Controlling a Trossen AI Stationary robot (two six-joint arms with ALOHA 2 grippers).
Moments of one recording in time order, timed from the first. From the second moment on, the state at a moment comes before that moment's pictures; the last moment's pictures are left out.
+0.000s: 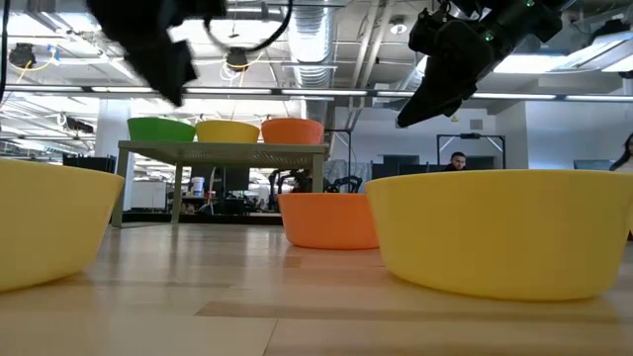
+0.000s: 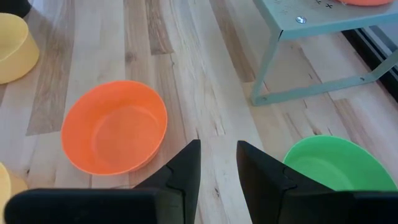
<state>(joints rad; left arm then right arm) -0.36 1.39 0.99 -0.64 -0.04 -0.45 -0.05 1.22 0.76 -0.23 0.13 0.08</state>
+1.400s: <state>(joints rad) -0.41 1.48 0.85 -0.38 0.03 -0.42 -0.05 1.22 0.76 -0.23 0.13 0.08</state>
